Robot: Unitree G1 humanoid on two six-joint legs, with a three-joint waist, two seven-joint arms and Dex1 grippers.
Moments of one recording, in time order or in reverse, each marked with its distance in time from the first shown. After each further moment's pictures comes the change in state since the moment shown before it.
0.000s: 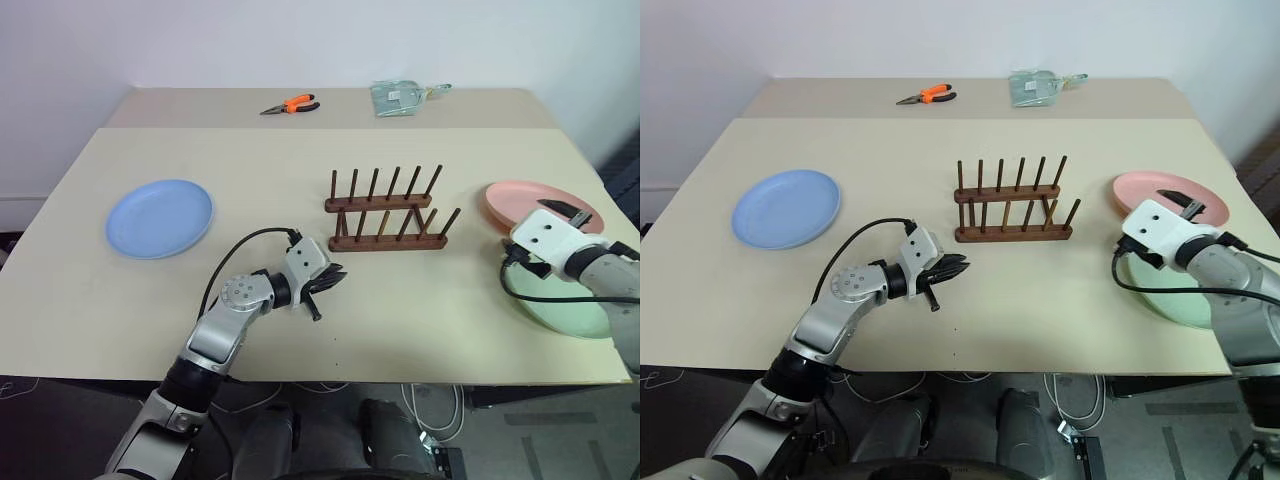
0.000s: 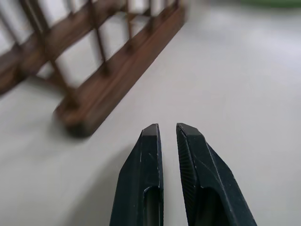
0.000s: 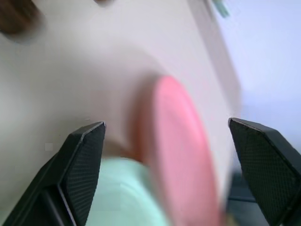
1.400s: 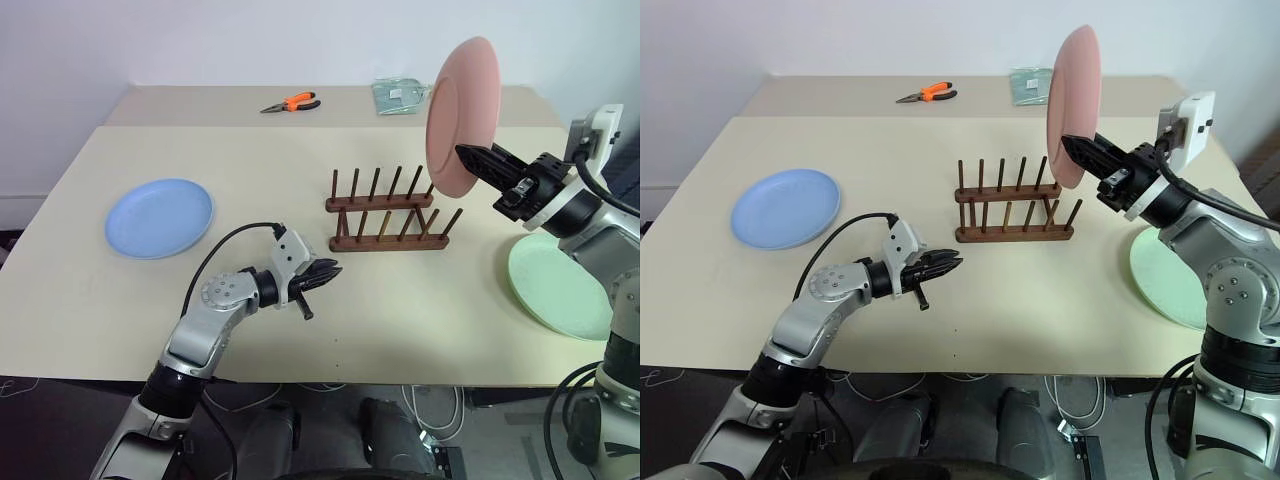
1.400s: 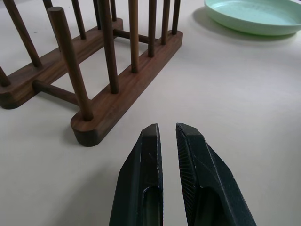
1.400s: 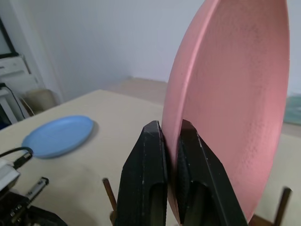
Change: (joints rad) left arm 0.038 0.054 0.062 -0.099 -0.109 0.058 -0.016; right arm -0.316 0.318 -0.274 -0.266 1.096 0.555 0.104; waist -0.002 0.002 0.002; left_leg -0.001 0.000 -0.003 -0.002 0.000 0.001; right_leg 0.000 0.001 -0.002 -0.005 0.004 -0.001
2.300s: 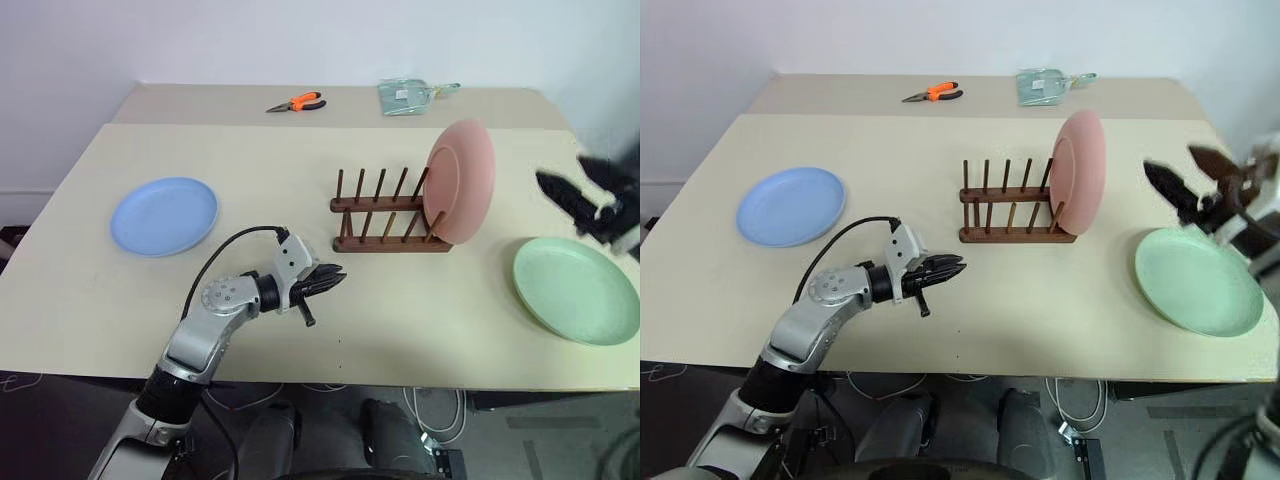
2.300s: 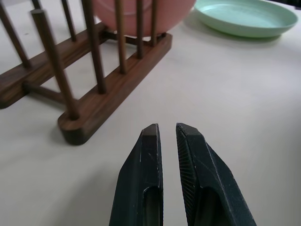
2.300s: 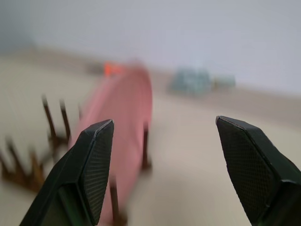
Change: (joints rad) left arm 0.002 0.012 -0.026 -0.020 -0.021 0.003 -0.038; right arm 0.500 -0.155 -0.244 -0.113 -0.205 -0.086 0.054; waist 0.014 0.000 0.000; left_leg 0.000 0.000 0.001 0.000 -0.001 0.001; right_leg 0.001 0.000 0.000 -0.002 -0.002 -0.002
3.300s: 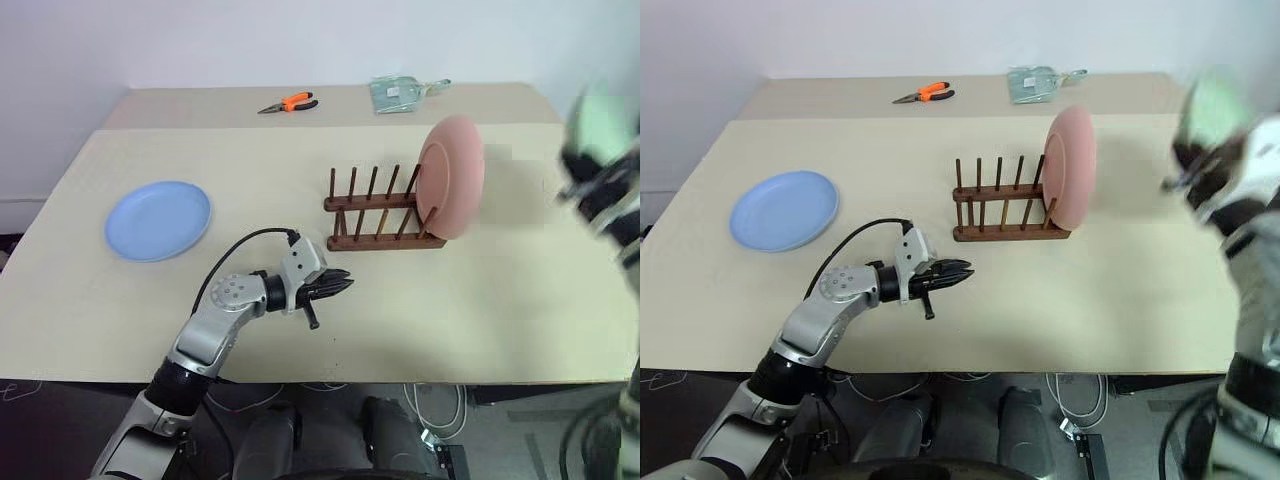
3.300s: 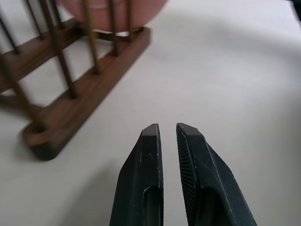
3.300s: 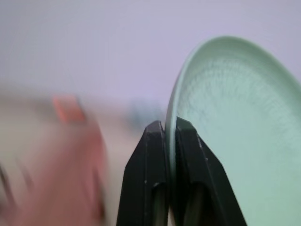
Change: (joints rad) left arm -0.026 0.000 -0.020 0.071 0.012 -0.050 -0.020; right arm -0.572 0.136 0.003 0.031 0.085 0.019 -0.254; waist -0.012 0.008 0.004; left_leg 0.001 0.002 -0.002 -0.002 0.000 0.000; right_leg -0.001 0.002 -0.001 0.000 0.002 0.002
